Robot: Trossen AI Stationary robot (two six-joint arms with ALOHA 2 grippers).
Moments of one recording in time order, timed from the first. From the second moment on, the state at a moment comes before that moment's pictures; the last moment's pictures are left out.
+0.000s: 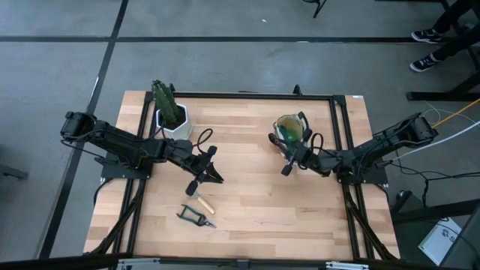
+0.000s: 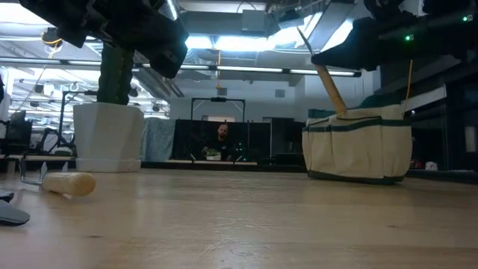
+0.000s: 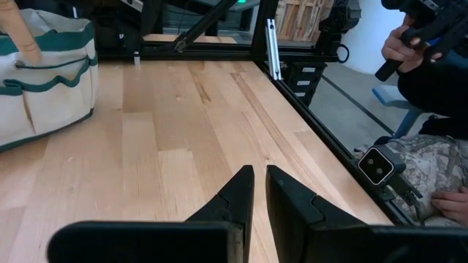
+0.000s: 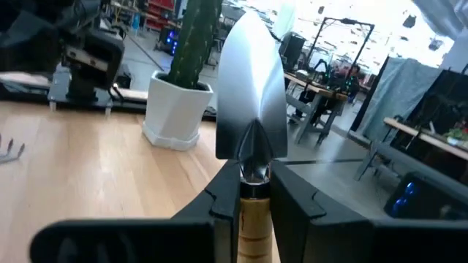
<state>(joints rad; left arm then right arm) -0.11 1.22 0.52 0.39 0.26 -0.09 0.30 1.23 0.32 0.90 0.82 -0.29</state>
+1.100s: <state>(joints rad) -0.11 1.22 0.52 0.39 0.26 -0.09 0.33 1.23 0.32 0.59 0.94 0.20</state>
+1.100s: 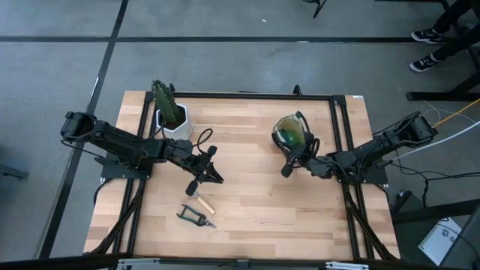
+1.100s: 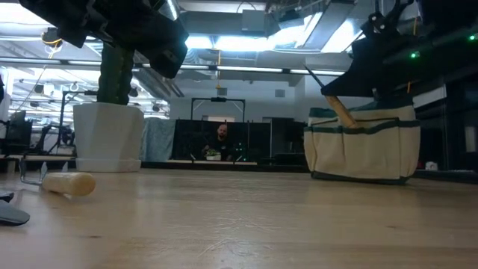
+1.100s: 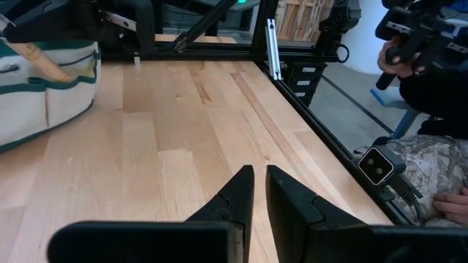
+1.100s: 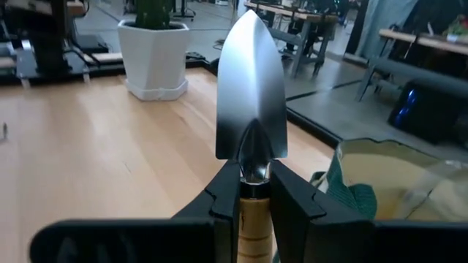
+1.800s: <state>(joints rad) -0.11 1.22 0.52 0.39 0.26 -0.09 0.34 1.23 0.32 0.53 0.97 0.25</state>
